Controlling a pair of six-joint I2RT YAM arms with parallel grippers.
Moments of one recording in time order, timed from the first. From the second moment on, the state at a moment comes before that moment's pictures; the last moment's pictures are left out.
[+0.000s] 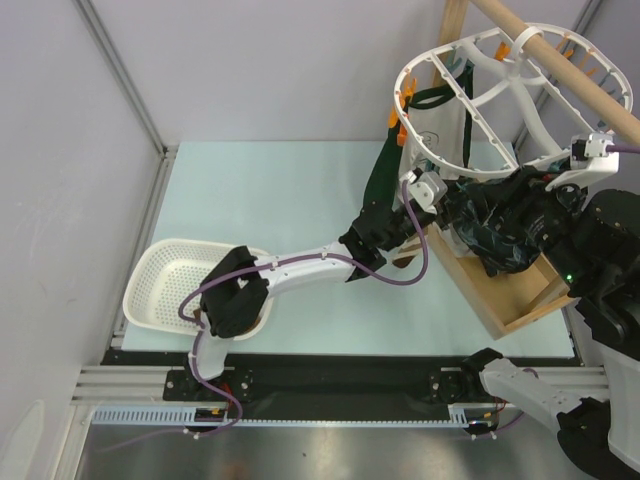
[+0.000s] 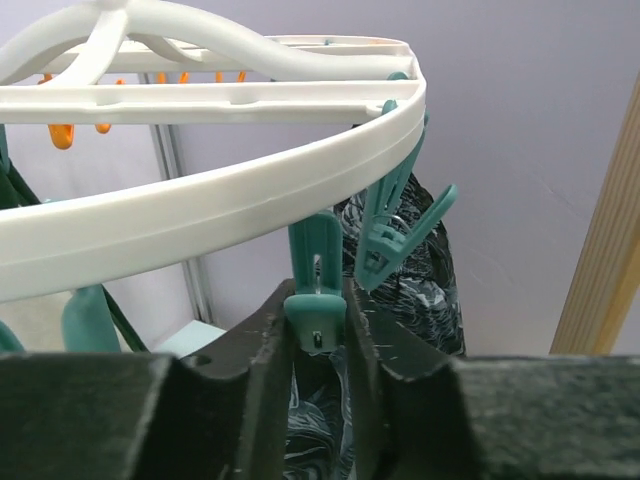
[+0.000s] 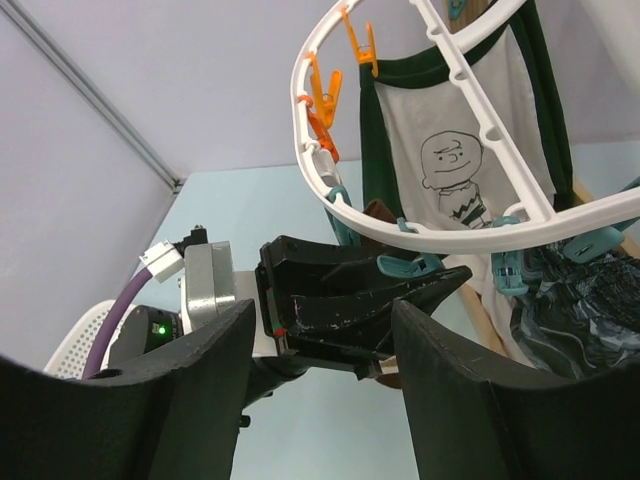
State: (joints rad) left arm -1.08 2.02 1.60 0.89 0.03 0.03; right arm 0.47 0.92 1.78 -0.96 0.19 0.35
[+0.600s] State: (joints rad) left arm -1.05 1.93 1.53 0.81 0.11 -0.12; right arm 0.45 0.98 1.66 -0.96 0.21 0.31
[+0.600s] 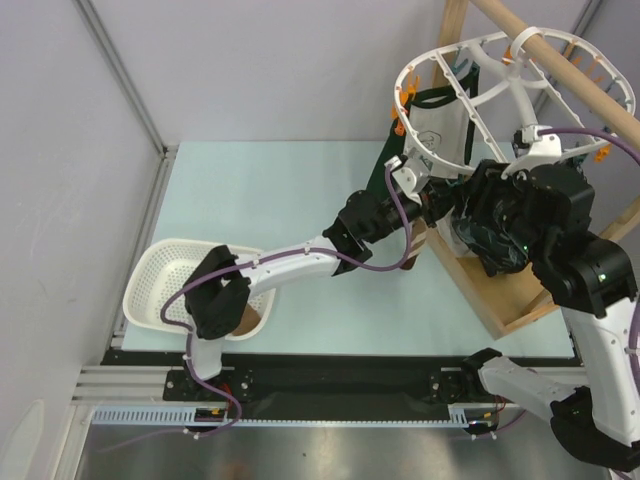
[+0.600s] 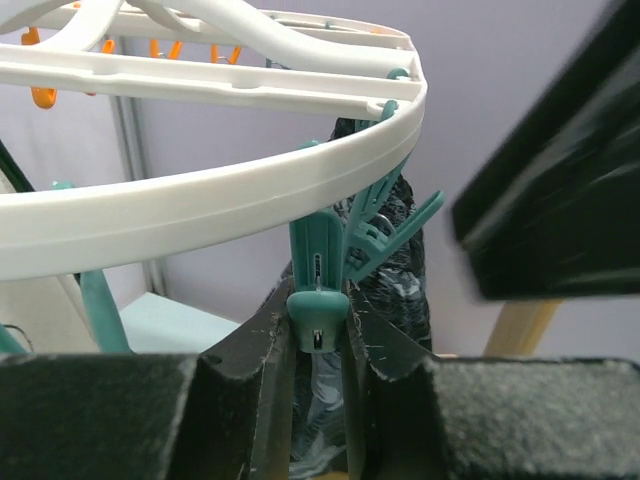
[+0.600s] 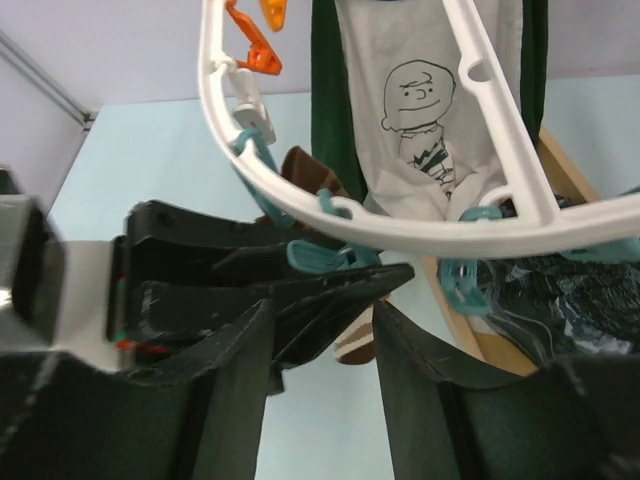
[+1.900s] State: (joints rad) left arm -1.01 1.90 1.53 0.69 0.18 -0.19; right arm 0.40 1.06 1.59 -0.83 0.14 0.26
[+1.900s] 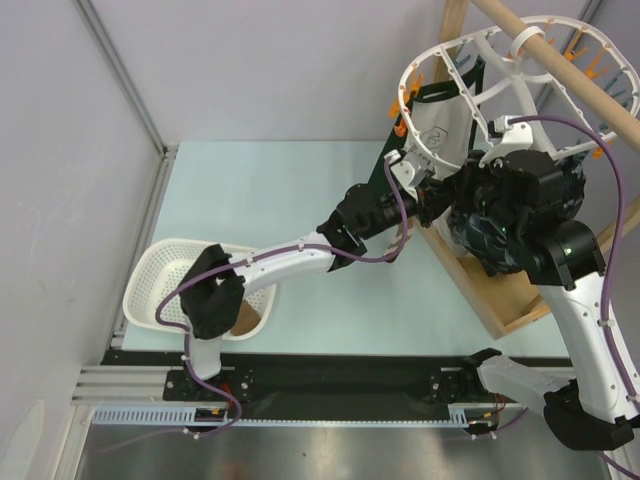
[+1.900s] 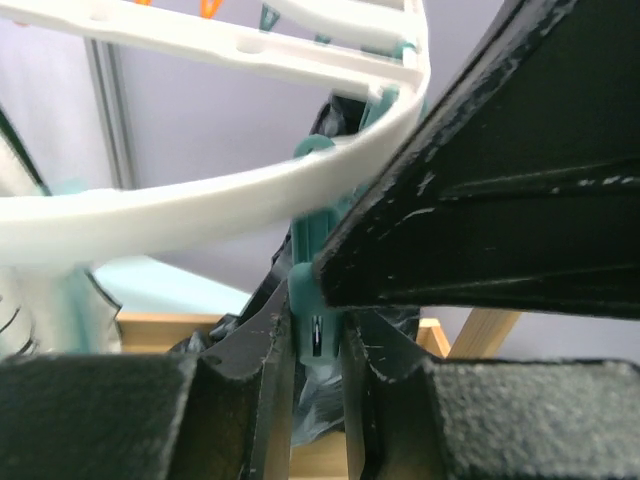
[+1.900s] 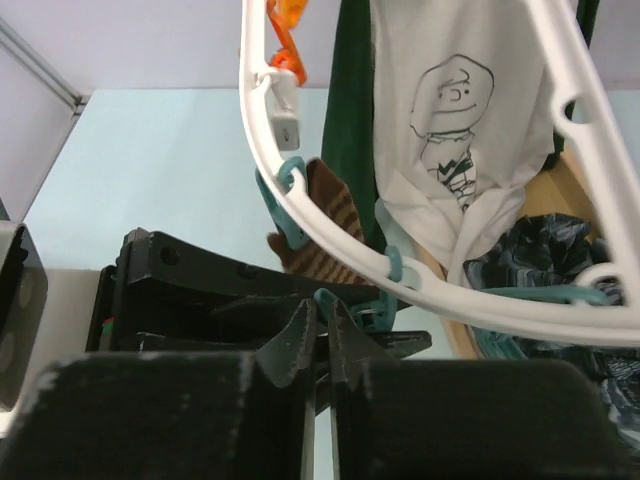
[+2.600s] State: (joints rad) left arm -1.01 1.89 1.51 0.71 0.20 -0.20; right arm 0.39 1.05 1.58 -0.80 0.15 0.26
